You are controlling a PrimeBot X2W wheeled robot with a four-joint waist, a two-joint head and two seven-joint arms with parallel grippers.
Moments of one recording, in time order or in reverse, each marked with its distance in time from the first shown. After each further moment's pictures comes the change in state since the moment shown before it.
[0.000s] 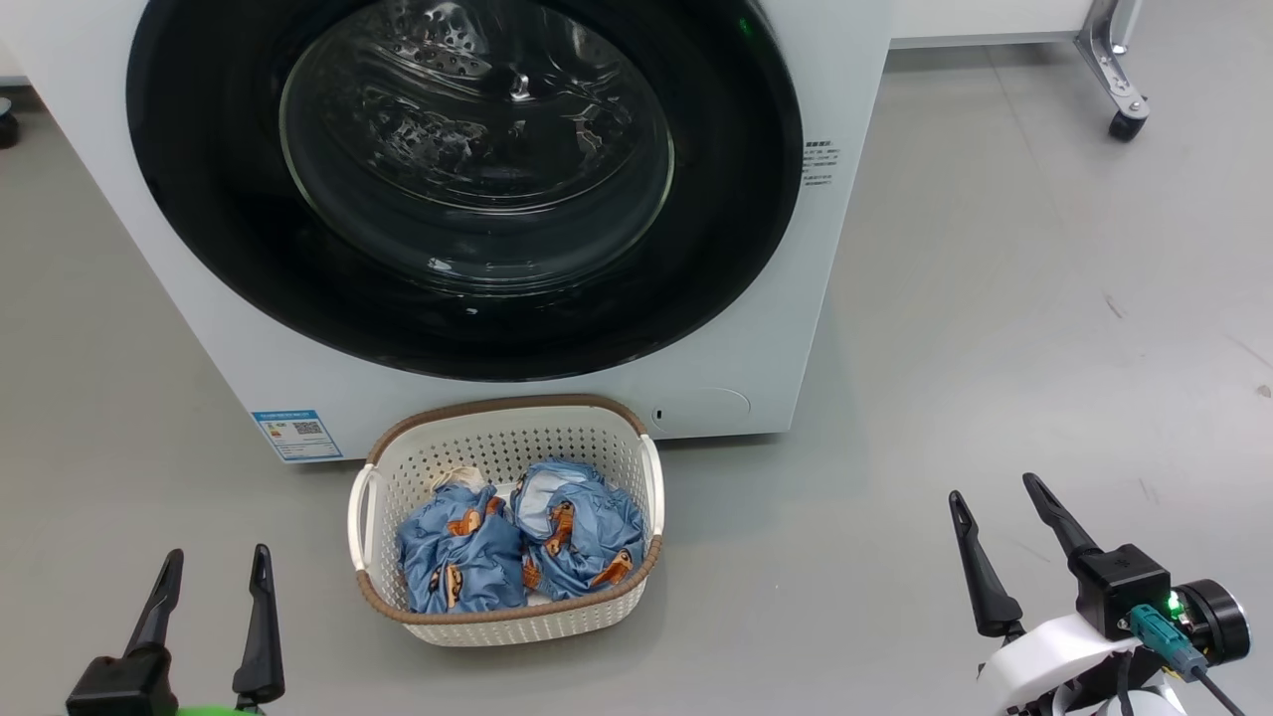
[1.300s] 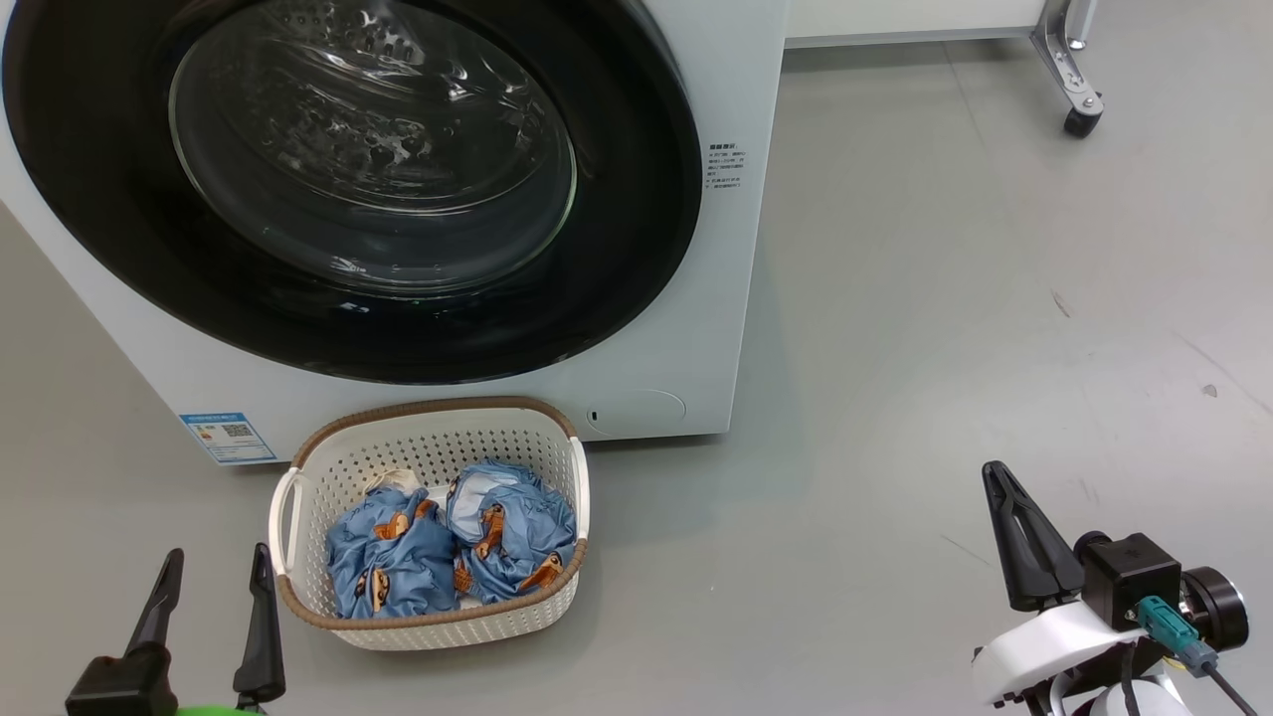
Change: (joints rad) left arm -0.001 -0.006 0.005 -0.001 -0.001 -0.003 0.000; right arm -0.001 0.036 -0.039 -0.044 -0.008 0.020 0.000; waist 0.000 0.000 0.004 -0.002
